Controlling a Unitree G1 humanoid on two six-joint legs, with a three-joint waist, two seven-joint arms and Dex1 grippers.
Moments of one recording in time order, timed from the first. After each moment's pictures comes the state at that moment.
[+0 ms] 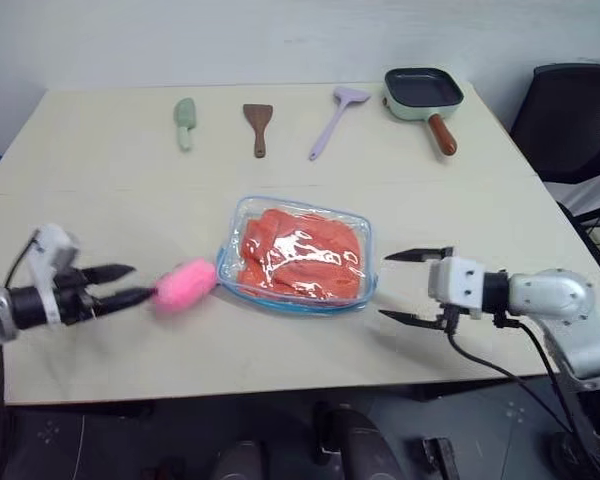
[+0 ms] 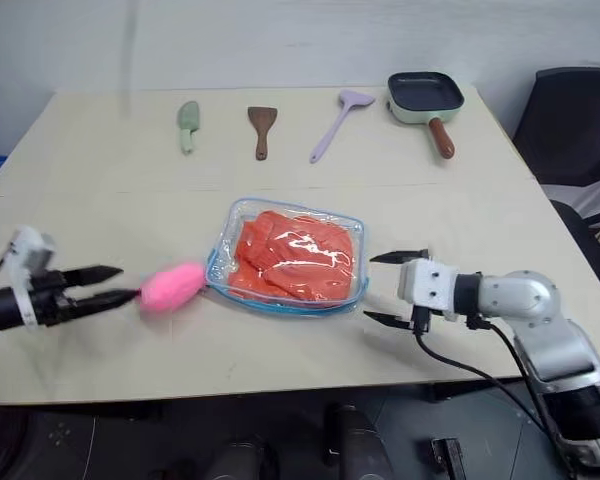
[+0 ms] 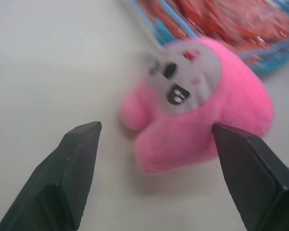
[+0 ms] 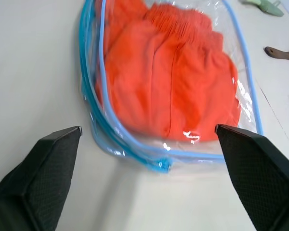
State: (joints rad) left arm -0.29 1.05 0.45 0.09 -0.62 0.81 -1.07; right arm -0.24 -0.89 0.00 -0.31 0.37 0.16 1.05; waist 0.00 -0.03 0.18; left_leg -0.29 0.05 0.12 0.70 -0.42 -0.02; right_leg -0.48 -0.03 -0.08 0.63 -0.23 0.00
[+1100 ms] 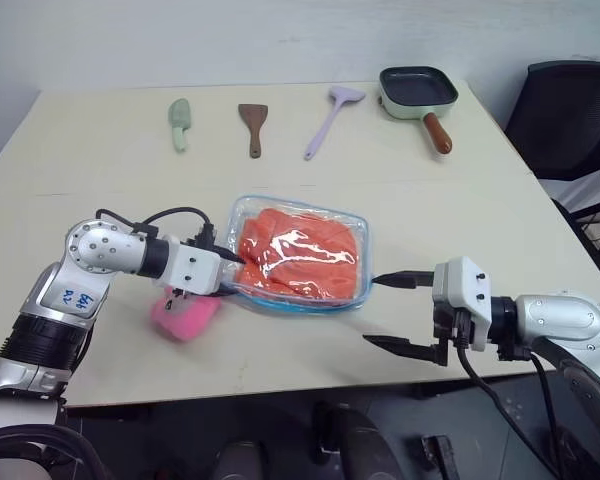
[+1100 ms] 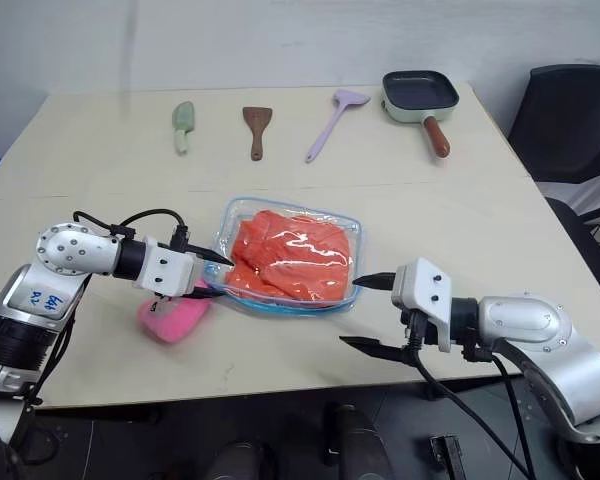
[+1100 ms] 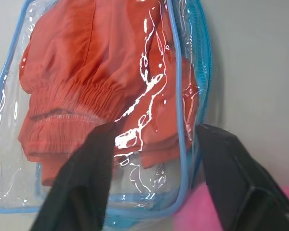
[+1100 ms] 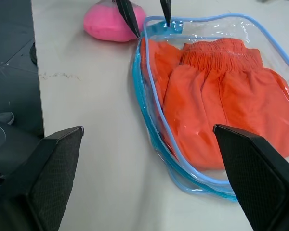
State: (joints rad) left arm -0.60 0.88 -0.20 0.13 -0.03 -0.29 -1.20; right arm -0.14 -0.89 -0.05 -0.60 0.58 0.51 0.95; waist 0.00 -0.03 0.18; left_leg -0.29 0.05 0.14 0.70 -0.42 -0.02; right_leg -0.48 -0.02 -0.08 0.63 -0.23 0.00
